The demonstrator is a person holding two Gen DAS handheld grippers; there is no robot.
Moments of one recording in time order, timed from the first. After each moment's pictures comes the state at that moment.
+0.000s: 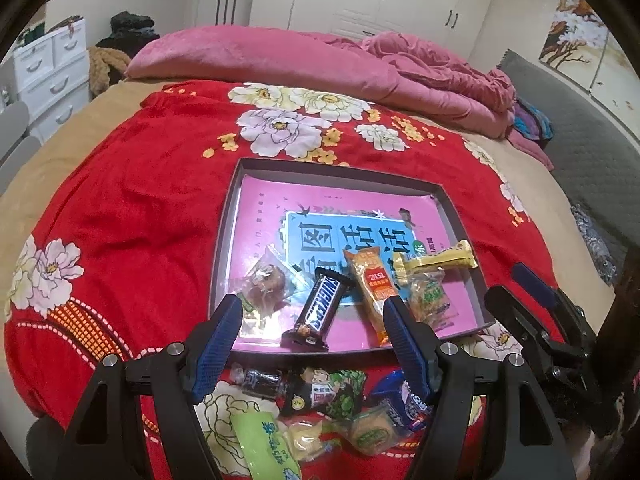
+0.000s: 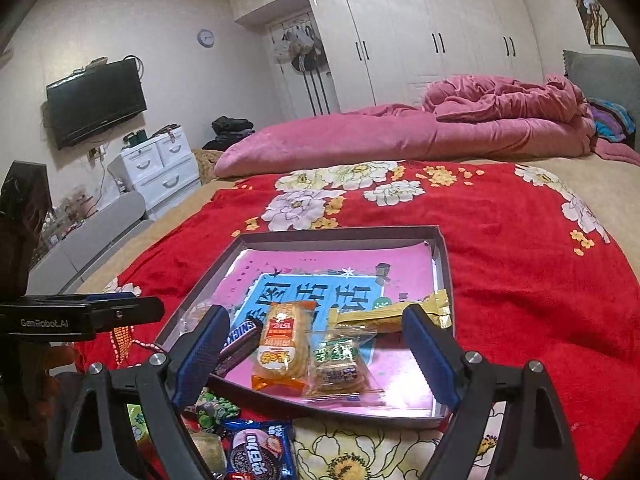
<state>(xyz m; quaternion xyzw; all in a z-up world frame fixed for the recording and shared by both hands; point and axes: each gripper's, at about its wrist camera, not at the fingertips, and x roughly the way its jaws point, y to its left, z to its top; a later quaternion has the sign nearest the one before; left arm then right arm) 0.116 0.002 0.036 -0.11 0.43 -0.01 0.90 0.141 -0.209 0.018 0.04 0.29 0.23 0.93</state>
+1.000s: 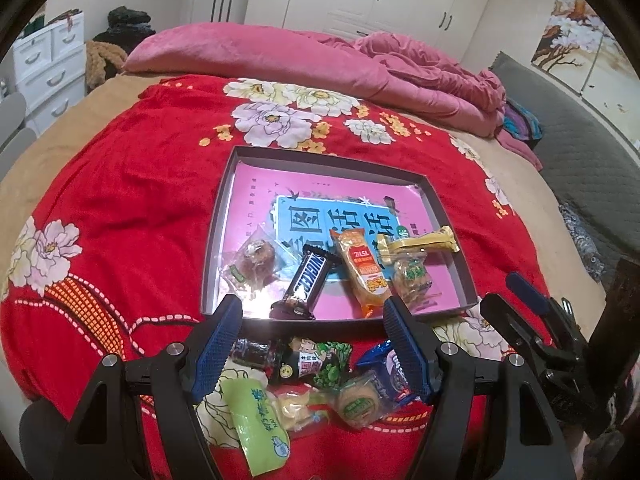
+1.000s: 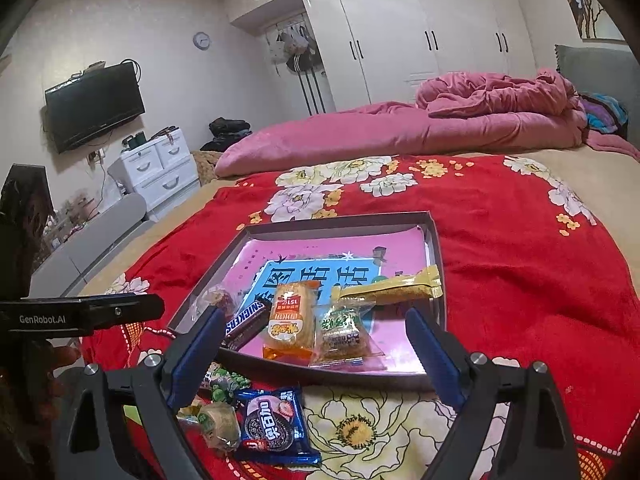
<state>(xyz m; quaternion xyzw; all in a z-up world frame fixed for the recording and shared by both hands) 0.088 0.001 0.037 -0.12 0.43 -0.03 0.89 0.111 -0.220 0.017 0.05 0.30 0.22 0.93</state>
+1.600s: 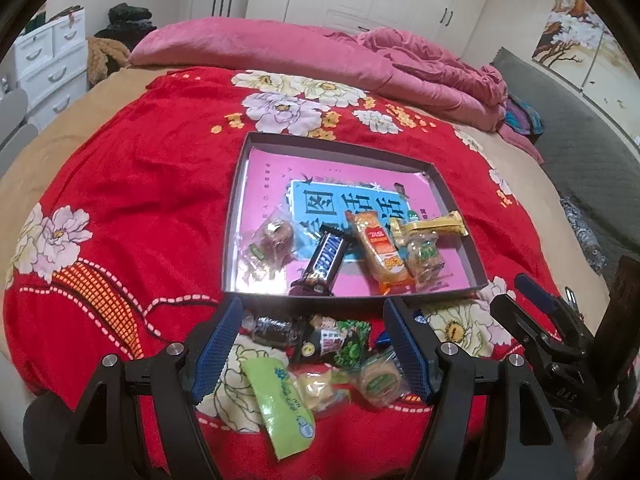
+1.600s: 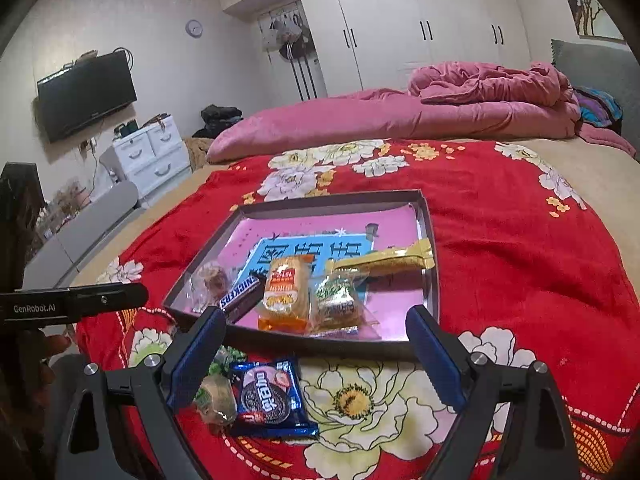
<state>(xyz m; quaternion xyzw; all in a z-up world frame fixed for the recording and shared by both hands) 0.073 0.015 0.026 -0.12 0.44 -0.03 0.89 0.096 -0.218 0.008 0.03 0.33 0.20 0.92</state>
